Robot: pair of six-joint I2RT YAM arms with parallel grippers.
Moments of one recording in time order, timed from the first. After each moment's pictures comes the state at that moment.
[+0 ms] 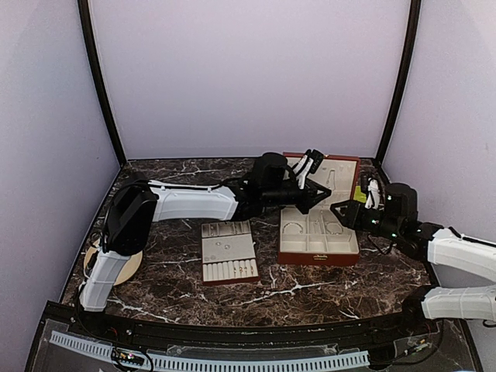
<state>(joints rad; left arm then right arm) -0.98 2.31 1.84 0.29 0.33 -0.18 0.47 0.96 0.46 0.11 -0.14 0.54</state>
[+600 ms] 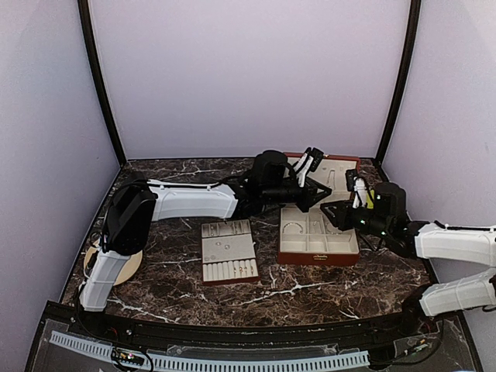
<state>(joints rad) -0.98 2.31 1.87 0.26 0.34 -0.20 0.51 1.12 0.45 0.33 -0.19 0.37</state>
